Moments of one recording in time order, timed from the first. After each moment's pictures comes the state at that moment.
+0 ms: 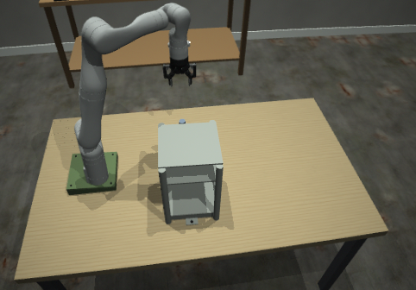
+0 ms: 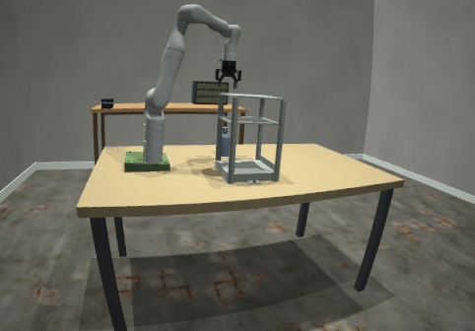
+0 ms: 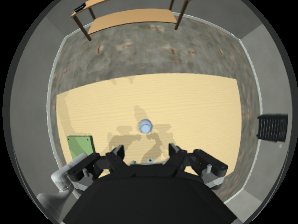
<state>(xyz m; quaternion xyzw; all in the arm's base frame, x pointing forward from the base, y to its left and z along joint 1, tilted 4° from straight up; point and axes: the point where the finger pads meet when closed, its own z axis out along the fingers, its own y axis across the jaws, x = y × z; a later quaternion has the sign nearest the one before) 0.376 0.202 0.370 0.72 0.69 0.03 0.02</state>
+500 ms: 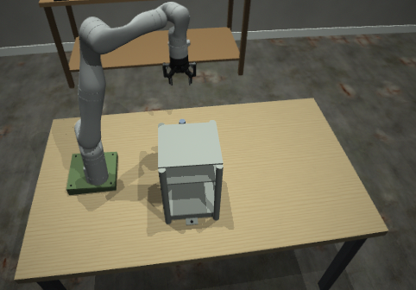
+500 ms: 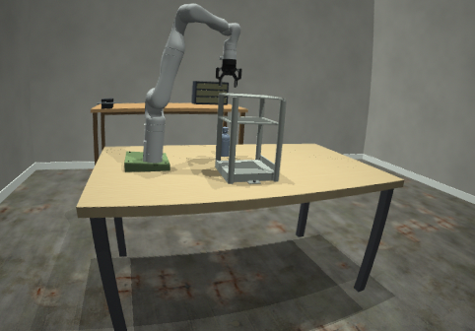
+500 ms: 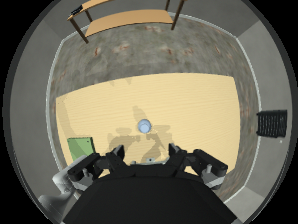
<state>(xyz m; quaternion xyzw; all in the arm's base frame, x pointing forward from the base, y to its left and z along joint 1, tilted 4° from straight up) 0.376 0.199 0.377 0.73 0.68 0.04 0.02</state>
